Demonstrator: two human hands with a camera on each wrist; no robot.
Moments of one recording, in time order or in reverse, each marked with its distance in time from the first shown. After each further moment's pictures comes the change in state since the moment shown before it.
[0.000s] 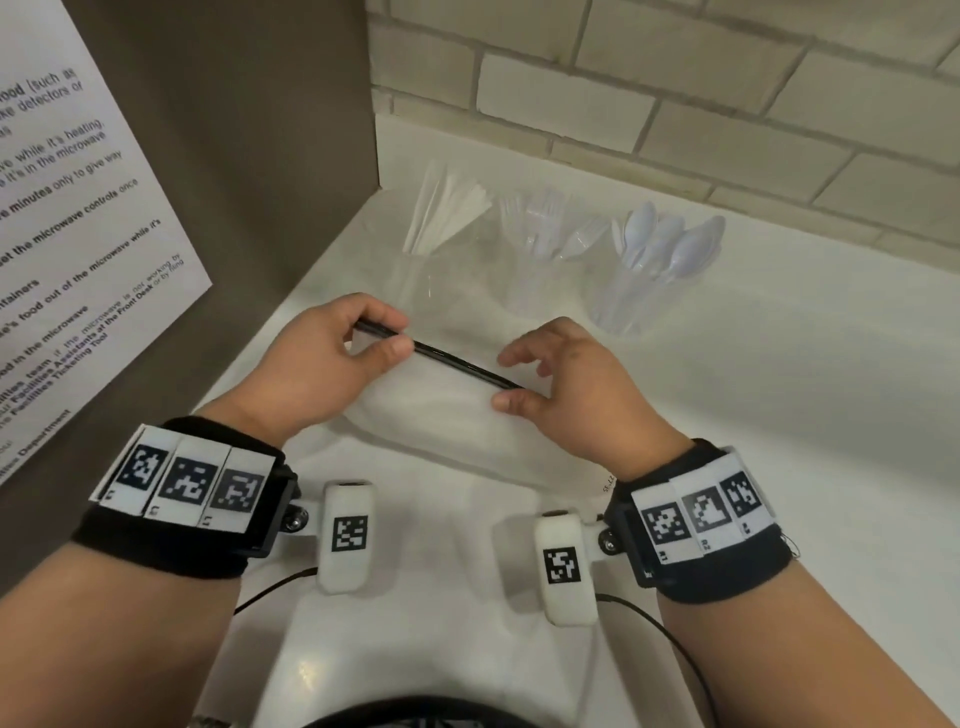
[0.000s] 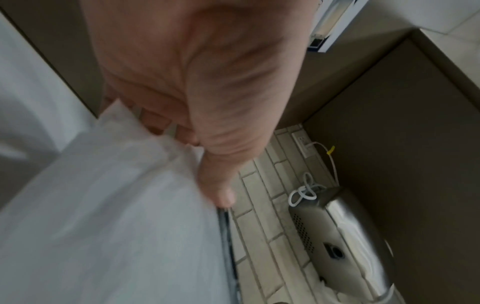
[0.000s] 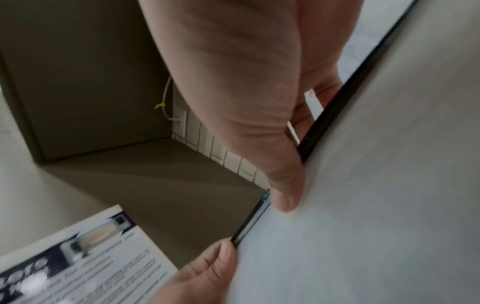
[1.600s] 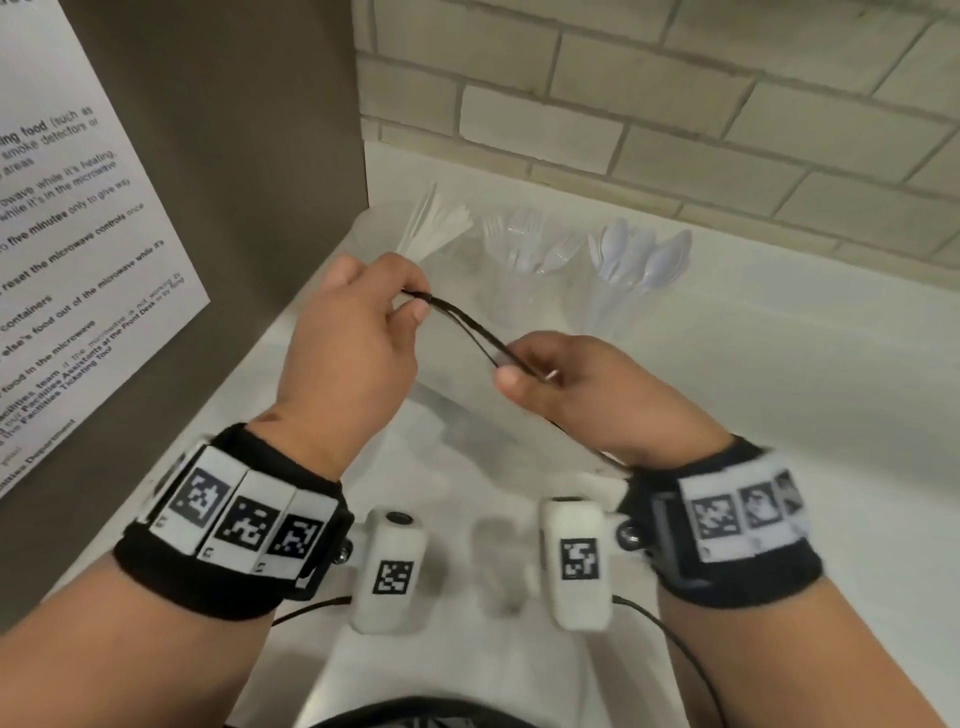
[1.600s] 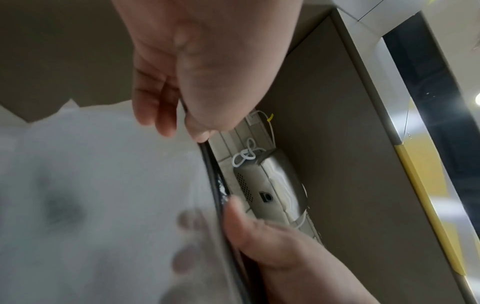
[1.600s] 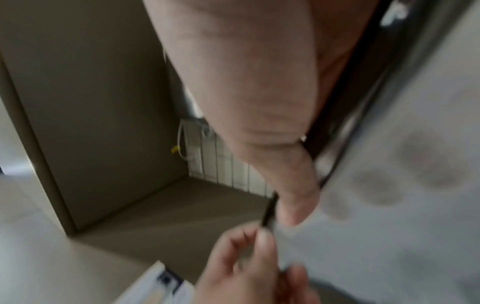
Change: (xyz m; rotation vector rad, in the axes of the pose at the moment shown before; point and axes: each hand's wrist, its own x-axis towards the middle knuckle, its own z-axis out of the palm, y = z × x) left_hand -0.019 0.060 0.015 0.202 0.347 0.223; right_hand -0.024 -0.025 -0.042 0.199 -0.137 0.068
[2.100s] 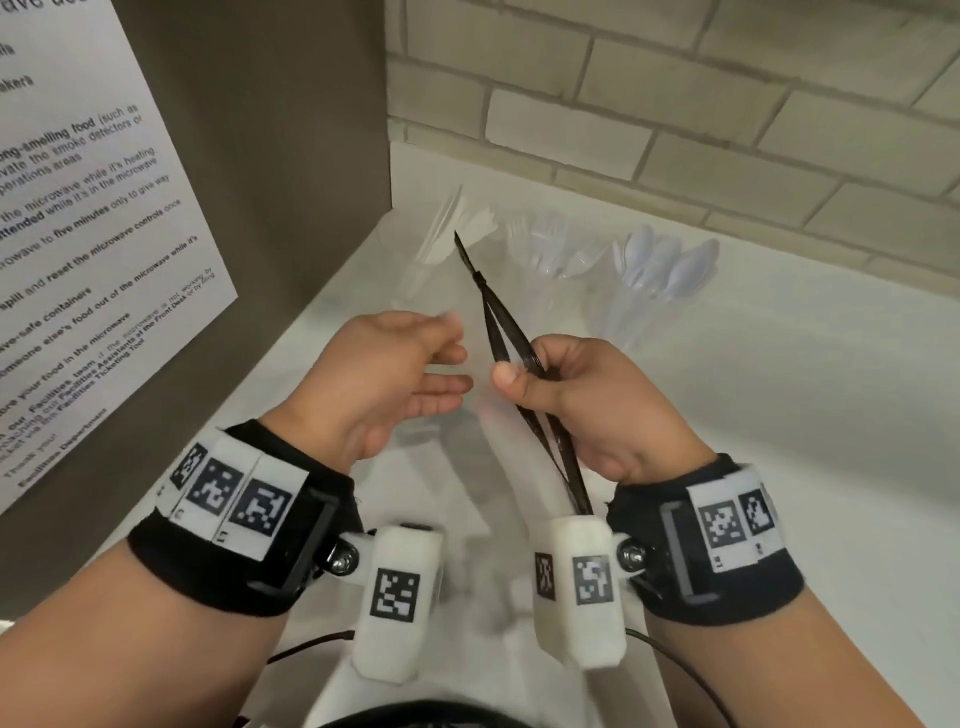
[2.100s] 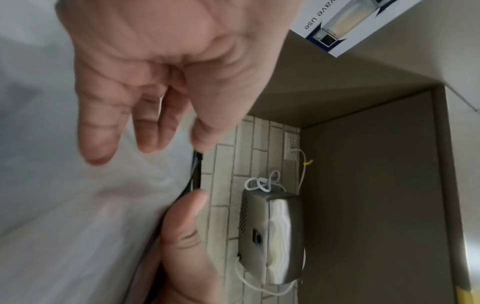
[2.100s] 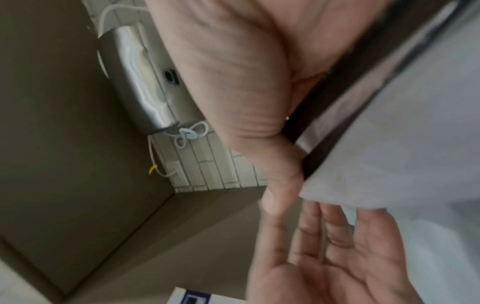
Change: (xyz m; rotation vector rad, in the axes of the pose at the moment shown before) left_hand 0.000 0.013 -0.005 -0.826 -0.330 -0.821; right_hand 0.012 -0.005 0.027 0.699 0.040 0.077
